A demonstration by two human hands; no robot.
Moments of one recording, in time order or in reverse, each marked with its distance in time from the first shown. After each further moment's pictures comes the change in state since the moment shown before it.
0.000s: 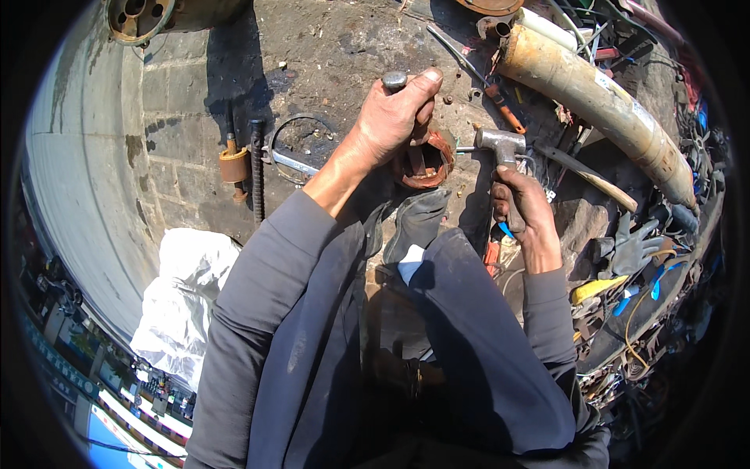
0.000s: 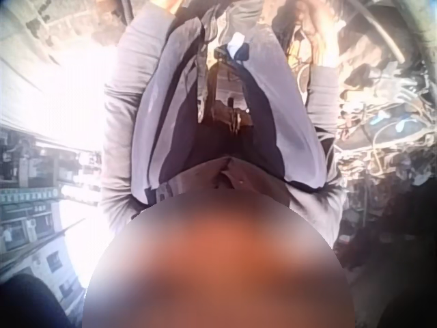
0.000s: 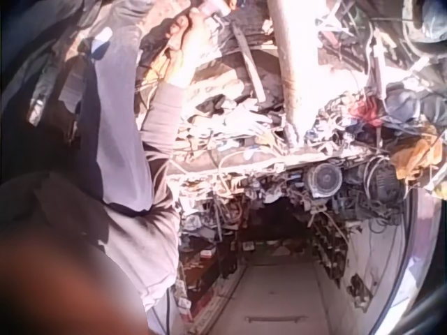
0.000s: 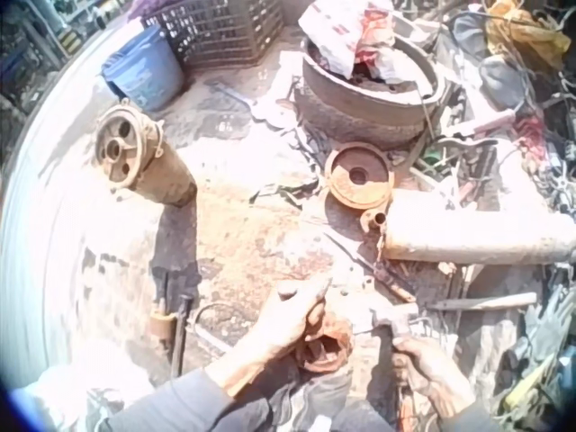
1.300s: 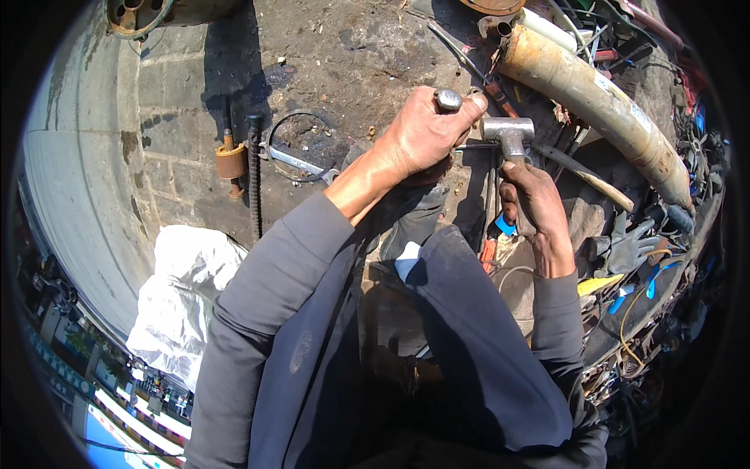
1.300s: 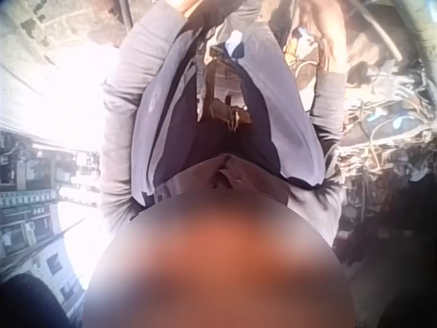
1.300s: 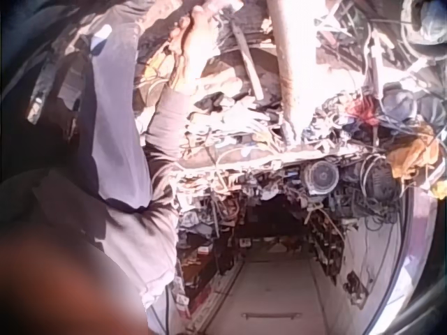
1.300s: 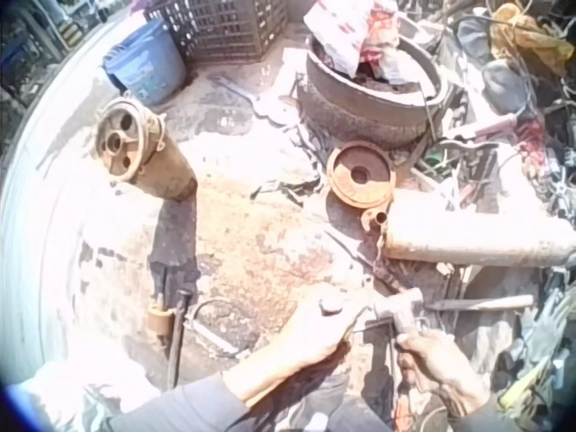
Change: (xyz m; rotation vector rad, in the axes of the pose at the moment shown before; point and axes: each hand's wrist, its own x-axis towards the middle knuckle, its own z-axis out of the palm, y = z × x) left_hand 0.000 -0.009 0.028 0.369 -0.046 0.196; right_hand -0.038 -0.033 0.022 -0.286 -0.021 -0.140
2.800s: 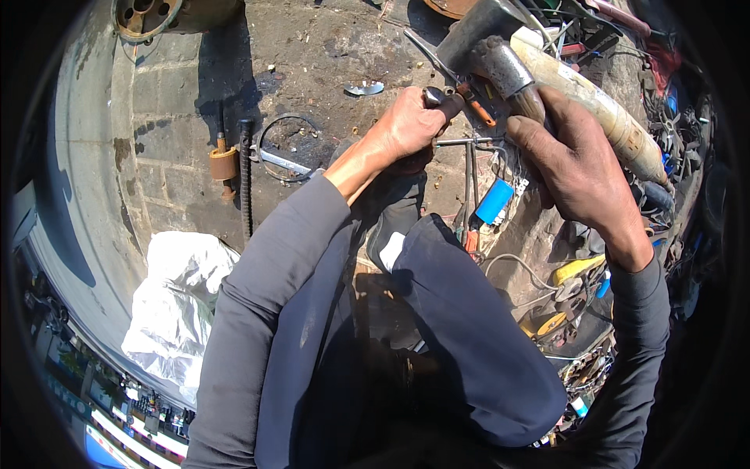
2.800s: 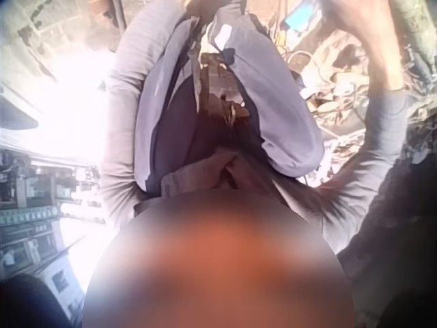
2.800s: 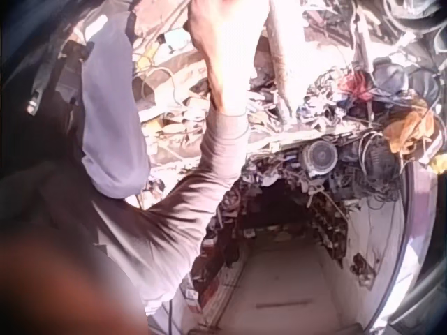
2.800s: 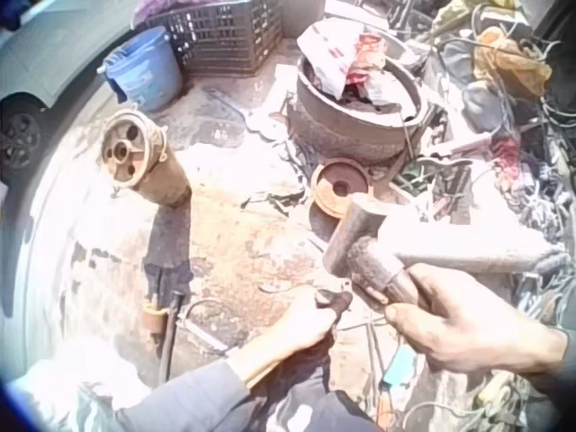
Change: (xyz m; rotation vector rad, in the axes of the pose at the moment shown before) left_hand 0.009 -0.006 0.007 0.045 -0.068 -0.099; right_hand -0.092 -0.133 0.034 -0.983 0.007 -0.762
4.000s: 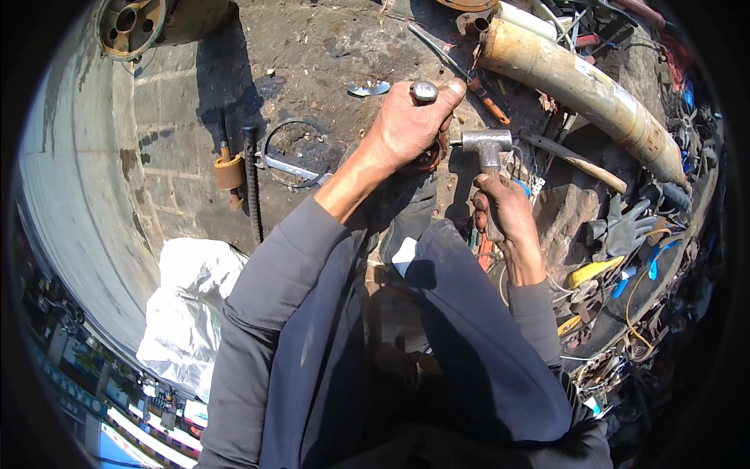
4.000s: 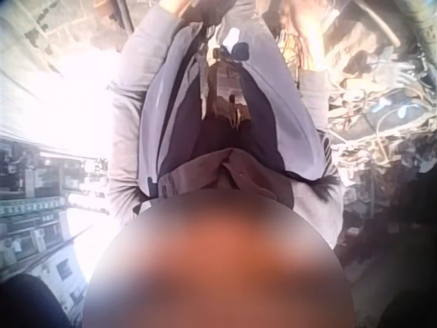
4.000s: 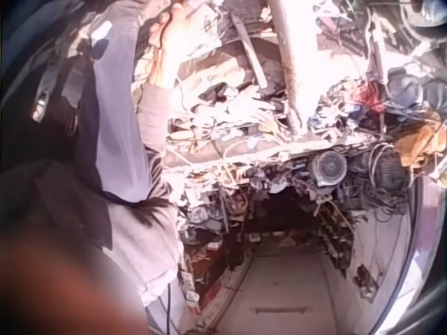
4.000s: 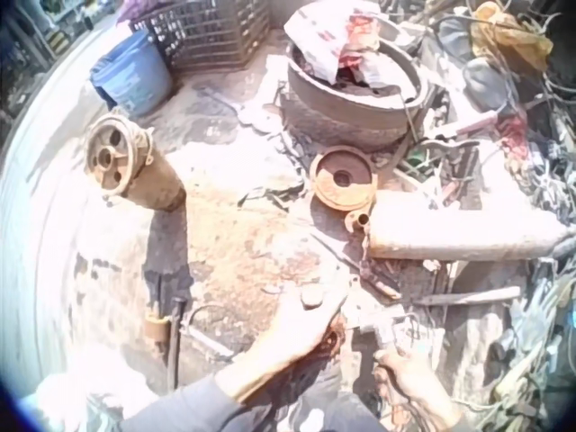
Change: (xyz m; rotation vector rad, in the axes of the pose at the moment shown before) left_hand -0.010 0.018 -0.008 -0.076 0.092 0.030; right_hand -0.045 0.115 0.152 1.085 0.147 0.864
